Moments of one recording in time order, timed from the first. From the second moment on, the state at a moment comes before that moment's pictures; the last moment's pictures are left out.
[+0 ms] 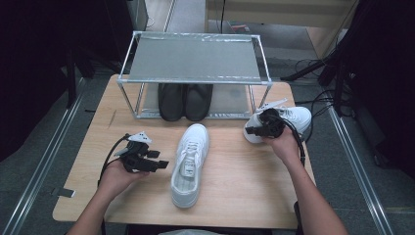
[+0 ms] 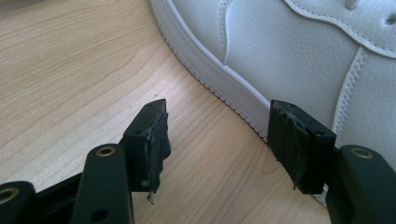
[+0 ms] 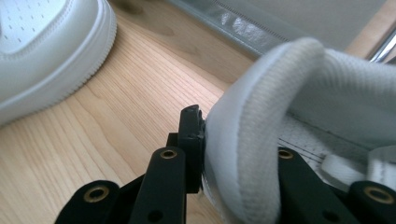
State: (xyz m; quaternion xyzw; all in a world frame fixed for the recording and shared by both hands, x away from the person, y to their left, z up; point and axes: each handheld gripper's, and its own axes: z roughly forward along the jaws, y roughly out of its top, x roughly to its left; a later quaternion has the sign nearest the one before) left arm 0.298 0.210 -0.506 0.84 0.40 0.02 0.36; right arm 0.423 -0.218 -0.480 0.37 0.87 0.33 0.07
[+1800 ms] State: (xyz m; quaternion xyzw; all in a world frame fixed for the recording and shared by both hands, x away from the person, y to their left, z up) left arm 0.342 0.189 -0.500 0.85 0.38 0.00 0.37; right arm 0.292 -0.131 -0.464 0.24 0.92 0.31 0.08
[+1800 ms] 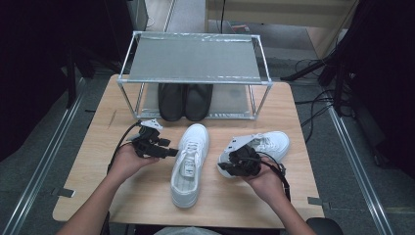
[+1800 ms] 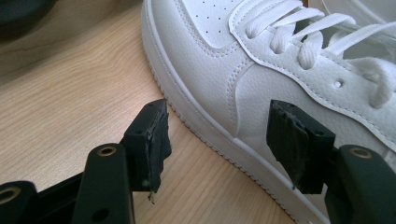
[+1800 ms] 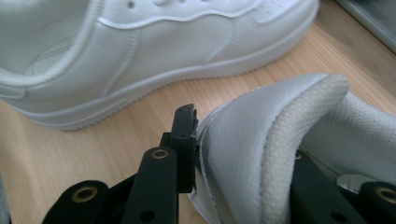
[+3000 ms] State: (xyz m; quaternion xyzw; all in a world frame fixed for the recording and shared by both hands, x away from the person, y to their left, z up) left arm 0.341 0.187 -0.498 0.85 0.37 0.01 0.37; right arm 0.282 -0.155 -0.446 0.27 0.87 0.42 0.00
